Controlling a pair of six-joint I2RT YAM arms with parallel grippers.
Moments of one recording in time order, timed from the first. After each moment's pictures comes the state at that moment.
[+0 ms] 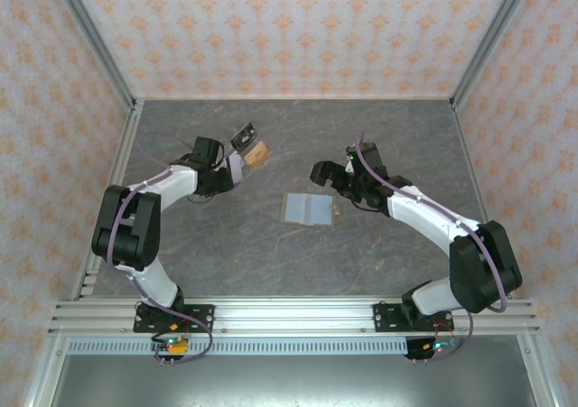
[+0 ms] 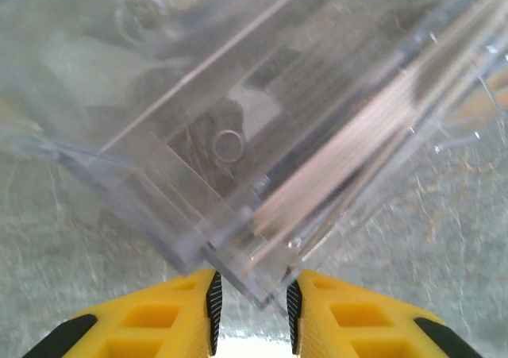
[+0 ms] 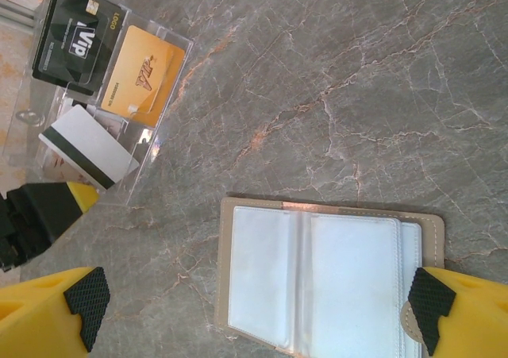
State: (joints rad) left arm -0.15 1.69 1.00 -0.41 0.05 -0.51; right arm 0.46 1.41 0.89 -0.23 -0.22 0.76
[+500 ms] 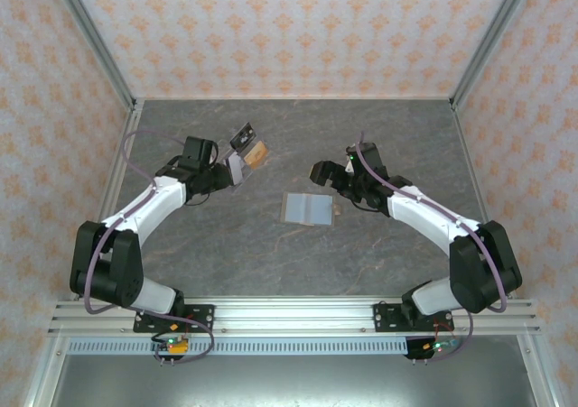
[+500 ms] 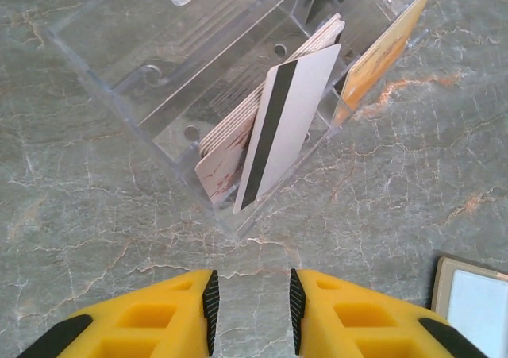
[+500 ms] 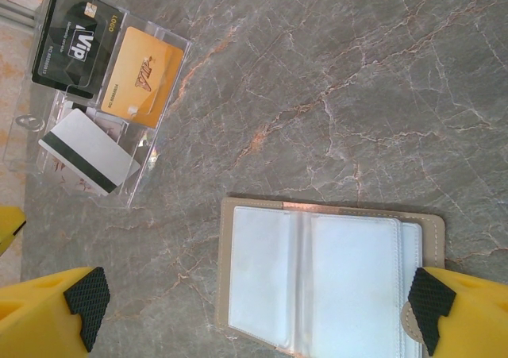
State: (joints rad) left arm -0.18 1.45 0.96 -0.46 0.03 -0.52; right arm 0.46 1.41 0.89 -0.23 -0.22 0.76
